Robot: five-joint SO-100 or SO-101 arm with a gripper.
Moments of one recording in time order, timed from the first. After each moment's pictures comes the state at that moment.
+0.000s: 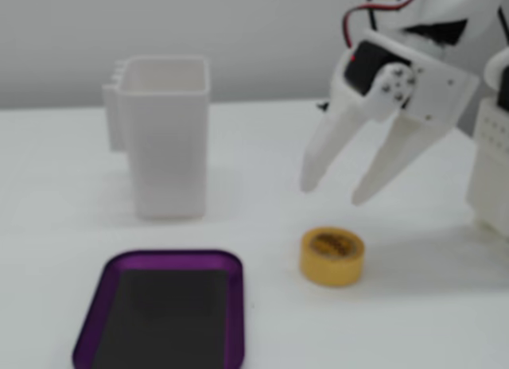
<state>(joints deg) 1.5 148.5 137.8 67.8 -9.5</state>
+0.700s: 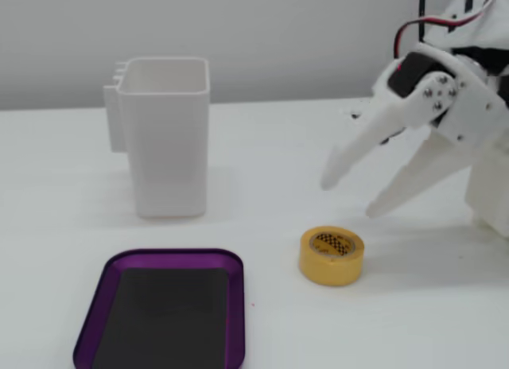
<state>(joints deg) 1.0 192.2 160.5 75.6 -2.7</state>
